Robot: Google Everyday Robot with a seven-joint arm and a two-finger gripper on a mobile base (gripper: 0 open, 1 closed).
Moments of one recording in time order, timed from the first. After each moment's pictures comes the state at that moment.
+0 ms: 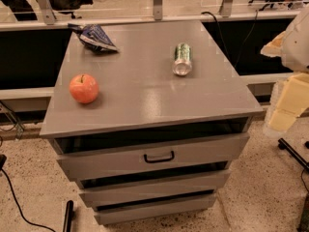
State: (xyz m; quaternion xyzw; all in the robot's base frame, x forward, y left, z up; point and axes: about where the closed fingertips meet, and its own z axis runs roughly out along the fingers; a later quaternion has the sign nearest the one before) arm 0.438 -0.216 0.978 -0.60 0.78 -0.04 0.16
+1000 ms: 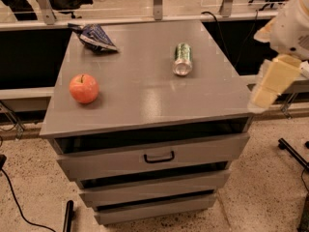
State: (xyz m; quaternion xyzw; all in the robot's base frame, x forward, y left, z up) arm 0.488 -0.214 0.983 -0.59 0.78 -0.04 0.20
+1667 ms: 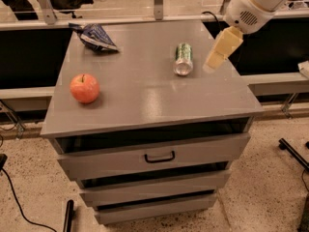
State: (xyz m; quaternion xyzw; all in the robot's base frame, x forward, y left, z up) arm 0.622 -0.175 0.973 -0.54 0.80 0.00 0.26
